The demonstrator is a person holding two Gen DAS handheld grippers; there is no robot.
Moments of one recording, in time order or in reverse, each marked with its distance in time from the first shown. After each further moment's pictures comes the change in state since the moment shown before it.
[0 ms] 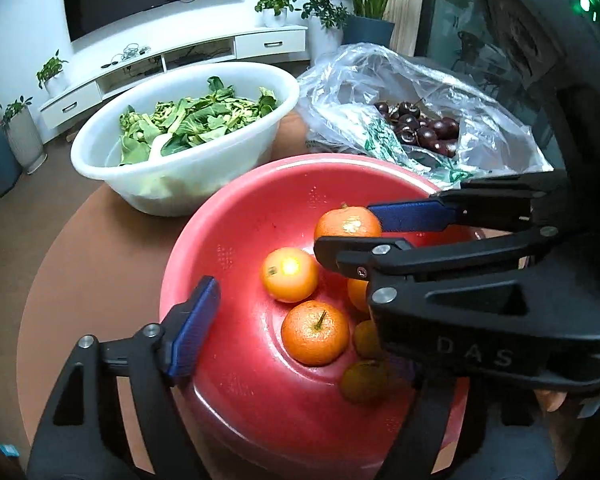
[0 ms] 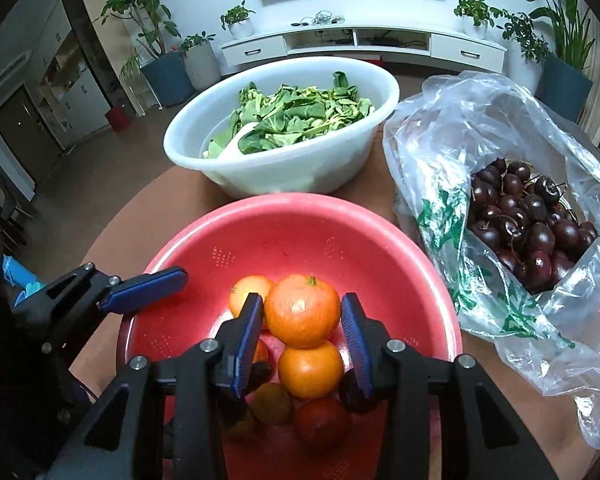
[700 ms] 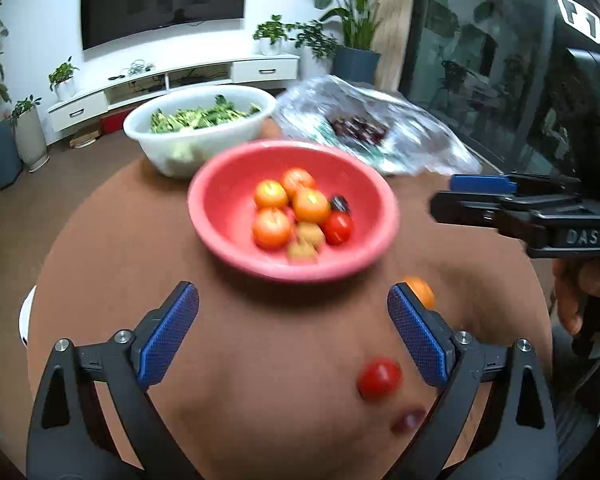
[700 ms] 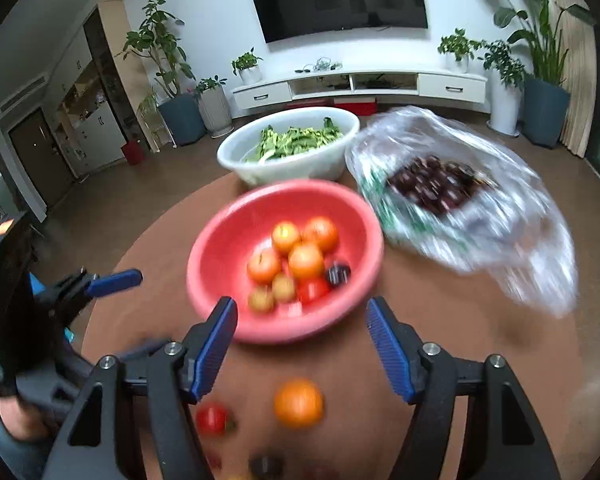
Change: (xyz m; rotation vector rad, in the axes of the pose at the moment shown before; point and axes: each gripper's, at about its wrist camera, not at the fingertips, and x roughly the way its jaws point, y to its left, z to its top) left arm -0.125 -0.031 -0.103 -0.007 -0.104 -0.046; right arm -0.139 -0.007 -0.117 0.002 -0.192 0.012
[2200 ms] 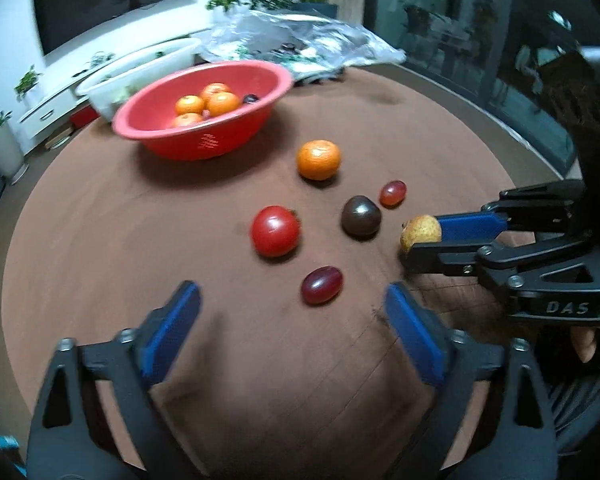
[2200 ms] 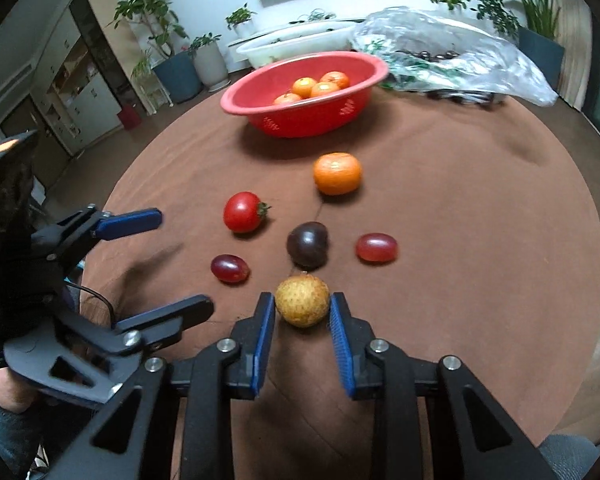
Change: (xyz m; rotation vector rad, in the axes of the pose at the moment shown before) left arm -0.002 -0.078 -0.083 0.148 0.155 -0.051; right arm -0.020 0.031 -0.133 0.063 0.169 0.012
